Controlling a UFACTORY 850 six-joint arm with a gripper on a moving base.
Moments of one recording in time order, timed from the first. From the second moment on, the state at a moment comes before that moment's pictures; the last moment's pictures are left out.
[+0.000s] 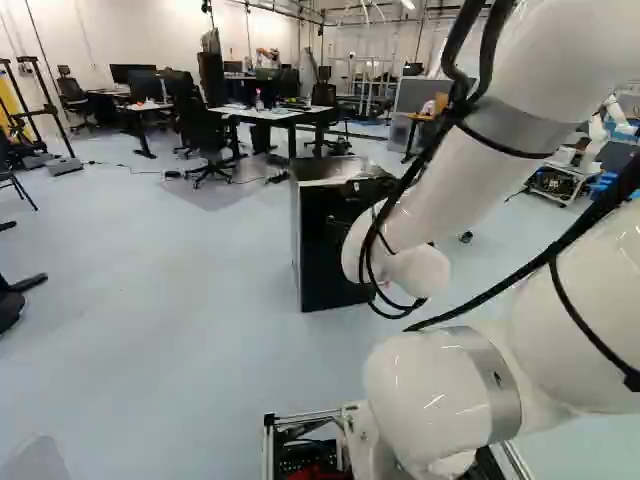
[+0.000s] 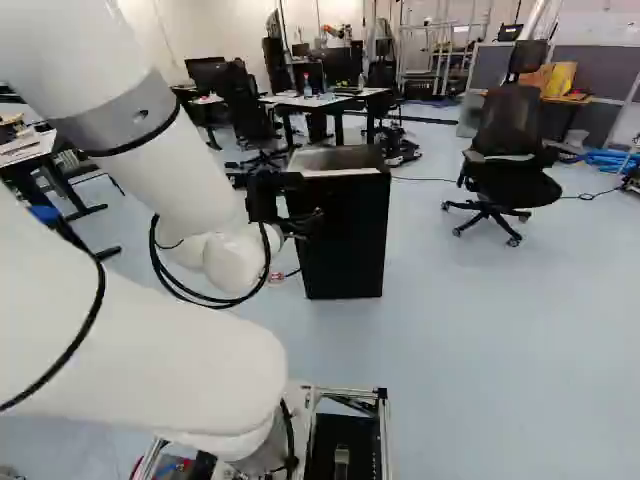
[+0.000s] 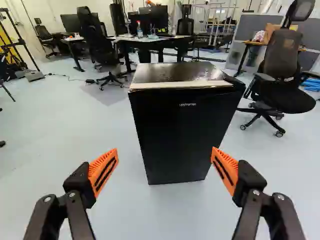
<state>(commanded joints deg) 0.0 16.0 -5.0 0.0 50.0 0.0</state>
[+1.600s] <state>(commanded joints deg) 0.0 16.0 -5.0 0.0 50.0 0.0</state>
